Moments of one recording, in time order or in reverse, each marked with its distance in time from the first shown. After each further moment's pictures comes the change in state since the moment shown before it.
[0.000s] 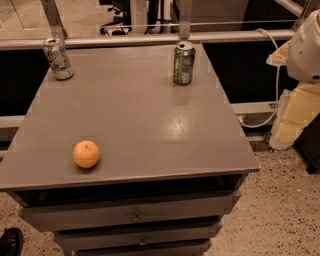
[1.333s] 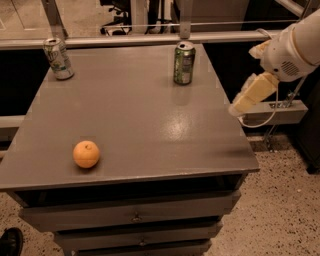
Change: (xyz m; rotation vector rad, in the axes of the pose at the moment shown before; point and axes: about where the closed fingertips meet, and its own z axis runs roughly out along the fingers) arm -0.027 -0.098 0.069 0.100 -0.343 0.170
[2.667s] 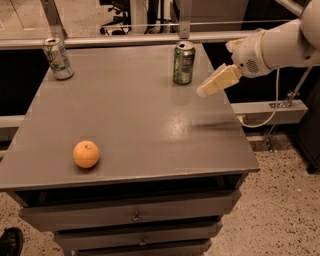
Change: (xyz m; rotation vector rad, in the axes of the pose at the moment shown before) arm -0.050 -0.048 0.066 0.049 -0.284 0.107
